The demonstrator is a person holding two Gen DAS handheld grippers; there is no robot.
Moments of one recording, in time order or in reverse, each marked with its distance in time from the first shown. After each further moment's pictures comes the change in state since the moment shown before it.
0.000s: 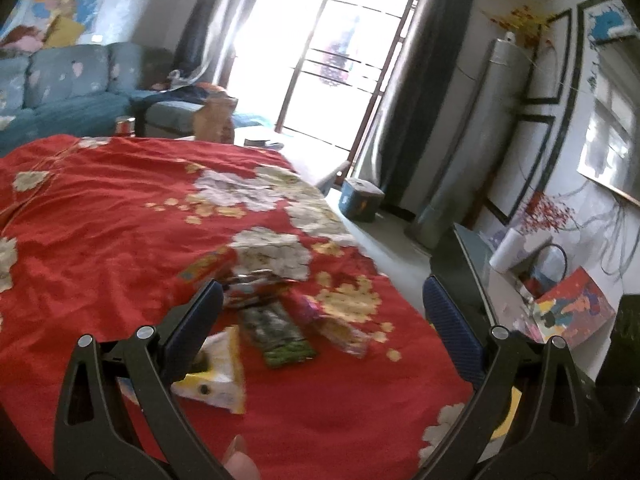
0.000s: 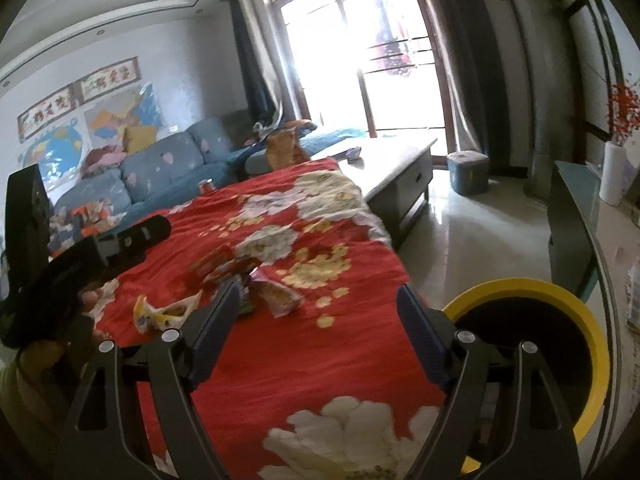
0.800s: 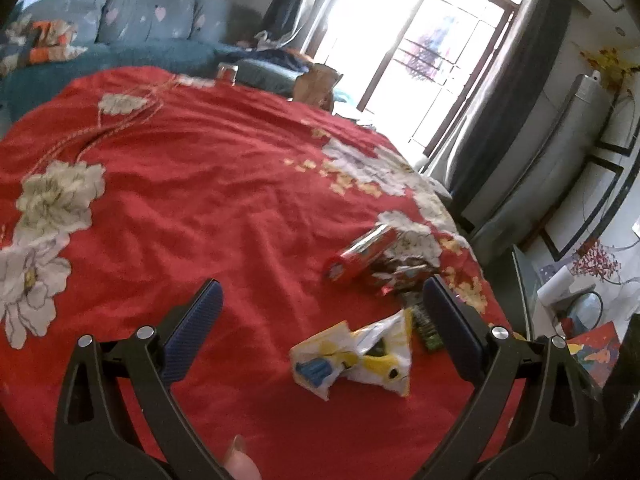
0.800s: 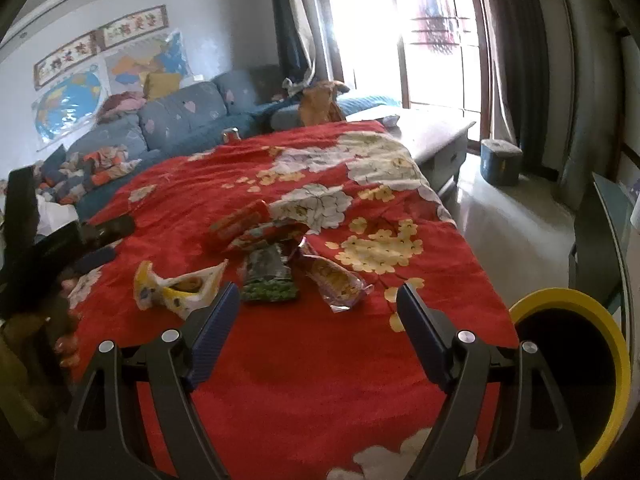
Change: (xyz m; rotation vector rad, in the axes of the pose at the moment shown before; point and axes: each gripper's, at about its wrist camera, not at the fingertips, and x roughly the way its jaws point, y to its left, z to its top) left arm -0.015 0.124 -0.011 -0.226 0.091 0.186; right arm 0.073 0.045 0.001 -0.097 0.150 0.035
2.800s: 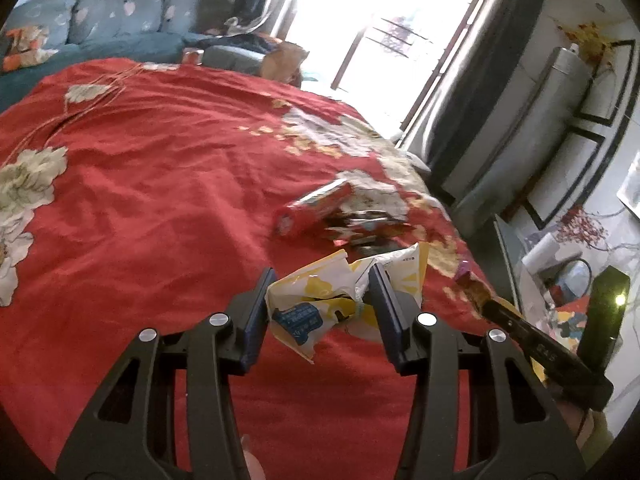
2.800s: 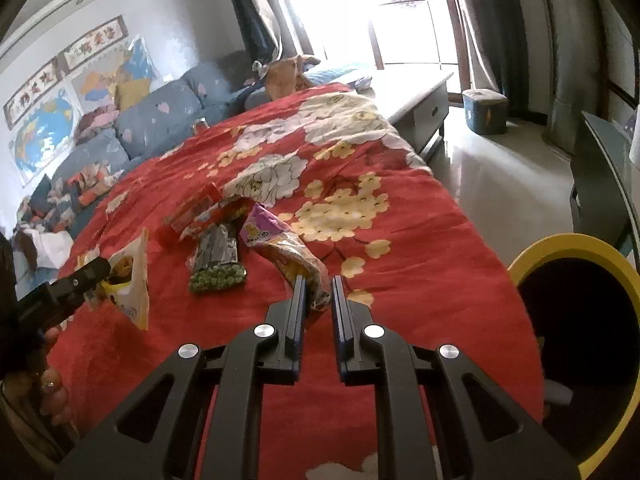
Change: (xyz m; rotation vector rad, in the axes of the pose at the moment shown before) left arm 0.006 -0.038 -0.029 0.081 0.057 -0.079; right arm 0.017 -0.046 -0.014 0.158 0.073 -0.003
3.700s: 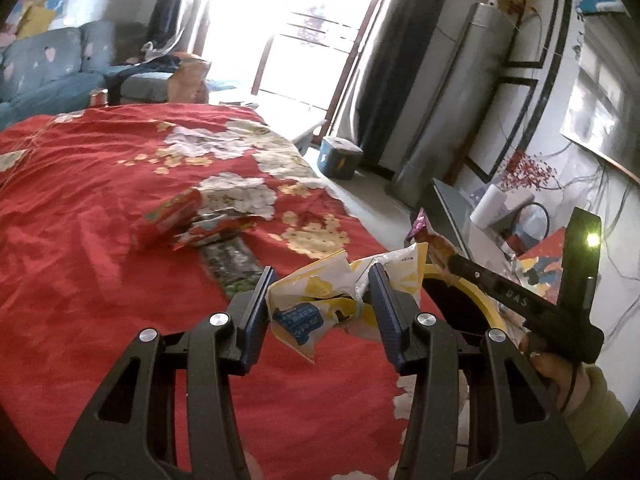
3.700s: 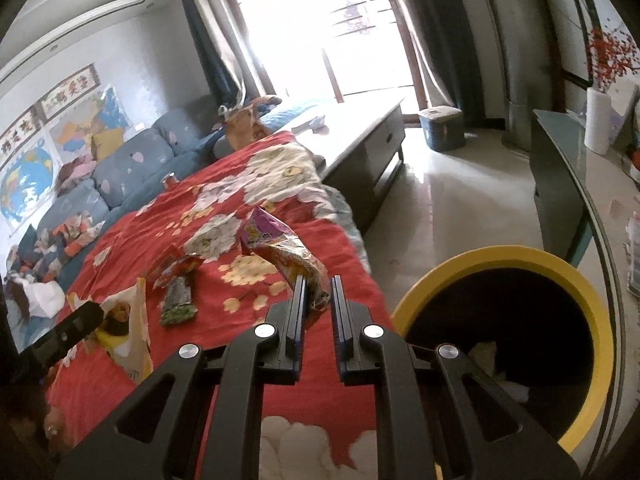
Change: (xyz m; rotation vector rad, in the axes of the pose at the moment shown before) left arm -0.003 -0.112 -0.018 0.222 0.010 -0.163; right arm -0.065 -0.070 0.008 0.121 -0.132 -0.081
